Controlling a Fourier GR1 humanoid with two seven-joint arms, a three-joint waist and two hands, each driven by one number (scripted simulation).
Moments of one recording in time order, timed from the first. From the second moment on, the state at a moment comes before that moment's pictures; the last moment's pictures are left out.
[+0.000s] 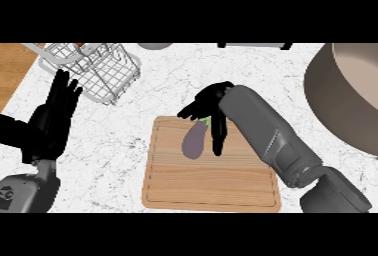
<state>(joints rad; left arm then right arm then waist) -0.20 0.36 -0.08 -1.59 0.25 0.28 0.15 -1.20 -0.03 0.53 -0.20 -0.04 1.00 0.15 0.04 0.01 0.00</state>
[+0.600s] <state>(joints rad) -0.19 0.34 -0.07 -1.63 0.22 0.27 0.20 -1.17 -0.01 0.54 -0.22 0.02 0.97 0.12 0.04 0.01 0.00</state>
